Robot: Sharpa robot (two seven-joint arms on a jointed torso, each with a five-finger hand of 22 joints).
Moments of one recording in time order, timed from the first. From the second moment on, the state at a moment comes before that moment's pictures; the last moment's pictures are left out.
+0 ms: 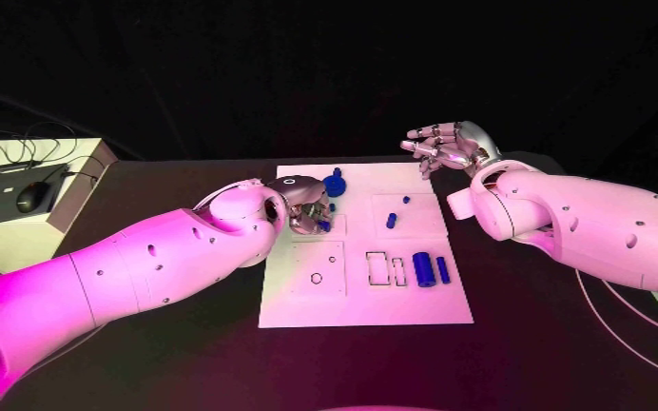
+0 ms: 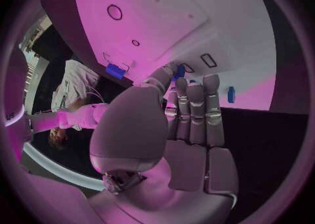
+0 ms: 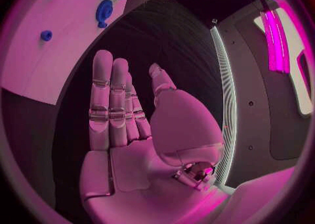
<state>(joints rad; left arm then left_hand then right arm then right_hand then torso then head) 1.12 -0.56 0.04 1.32 -1.66 -0.11 -0.14 1.42 -0.08 0.24 -0.01 0.27 1.24 0.06 0.06 0.07 0.97 -0.02 1.03 0.50 1.10 -0.05 1.24 0.67 0.13 1.08 -0.04 0.82 1.16 1.23 -0.82 -0.09 1.34 -0.42 -0.54 0.29 1.23 -0.02 -0.07 -0.02 0.31 0.91 0.17 0.16 0.07 0.97 0.08 0.77 0.35 1.33 0.00 0.49 0.56 0.15 1.46 -0.01 0.17 0.90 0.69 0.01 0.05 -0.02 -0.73</state>
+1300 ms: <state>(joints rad) 1.11 -0.61 0.04 1.30 -1.16 -0.27 -0.03 1.41 -0.05 0.31 -0.06 0.26 1.23 0.07 0.06 0.07 1.08 0.03 0.49 0.17 1.08 -0.03 1.16 0.64 0.13 1.06 -0.02 0.77 1.15 1.23 -0.83 -0.09 1.34 -0.42 -0.54 0.28 1.23 -0.02 -0.08 -0.02 0.31 0.91 0.17 0.16 0.07 0.97 0.08 0.77 0.35 1.33 0.00 0.49 0.56 0.16 1.46 -0.01 0.17 0.90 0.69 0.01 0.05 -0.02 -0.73</state>
